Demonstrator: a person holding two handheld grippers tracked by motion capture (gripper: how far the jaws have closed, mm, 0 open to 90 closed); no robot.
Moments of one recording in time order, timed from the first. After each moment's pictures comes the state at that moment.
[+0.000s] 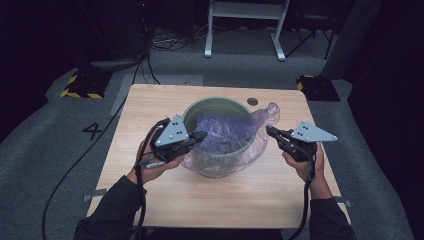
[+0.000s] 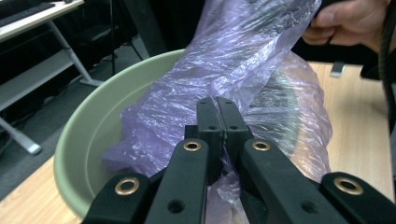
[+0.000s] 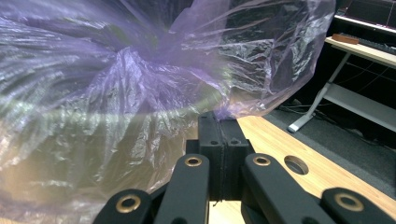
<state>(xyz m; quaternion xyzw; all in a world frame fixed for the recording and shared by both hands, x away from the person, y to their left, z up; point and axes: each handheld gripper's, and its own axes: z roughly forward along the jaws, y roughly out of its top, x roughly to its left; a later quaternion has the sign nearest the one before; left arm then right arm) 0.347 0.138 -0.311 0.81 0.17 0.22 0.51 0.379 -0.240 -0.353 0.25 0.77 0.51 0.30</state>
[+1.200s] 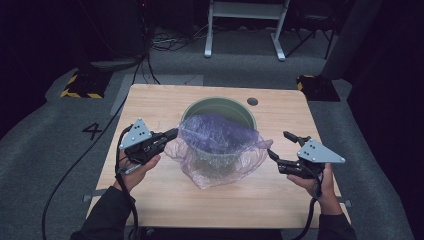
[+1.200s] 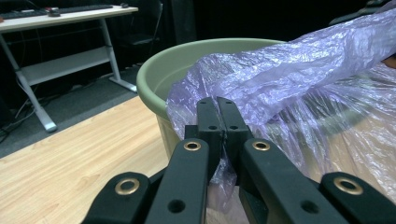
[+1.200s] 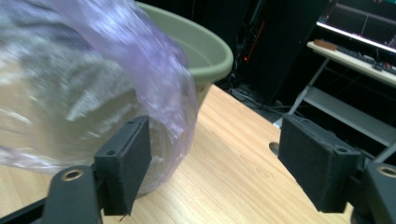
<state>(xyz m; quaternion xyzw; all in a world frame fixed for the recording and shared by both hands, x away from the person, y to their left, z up) 0.354 0.196 -0.358 0.74 0.27 0.23 0.57 0.338 -0.255 -0.364 0.23 0.76 0.49 0.34</state>
